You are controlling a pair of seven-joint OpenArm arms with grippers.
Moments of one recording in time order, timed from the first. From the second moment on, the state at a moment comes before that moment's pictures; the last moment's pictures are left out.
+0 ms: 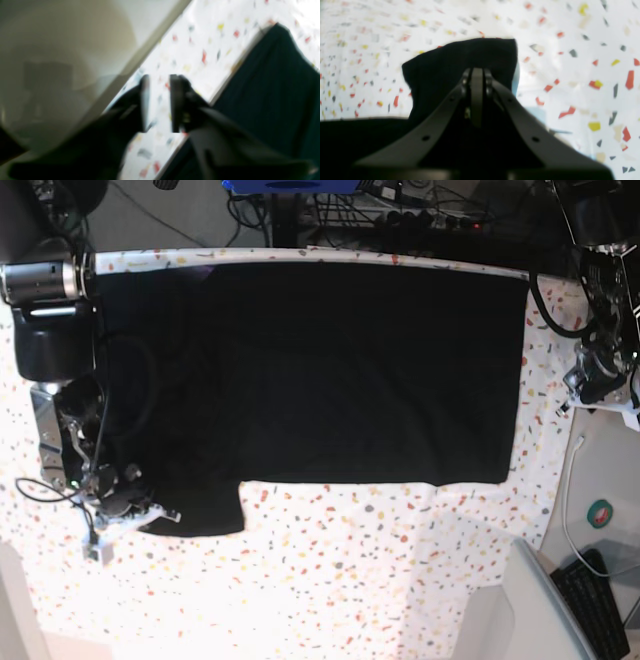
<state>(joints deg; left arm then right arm) 4.3 -24.0 -24.7 73.5 -33.2 8.5 39.1 23.2 10.8 -1.9 50.7 27.3 4.1 -29.4</state>
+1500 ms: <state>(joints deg) -18.3 -22.5 -2.7 40.6 -33.8 -4.4 29.6 17.7 10.9 -1.8 59.5 27.3 4.0 -32.2</state>
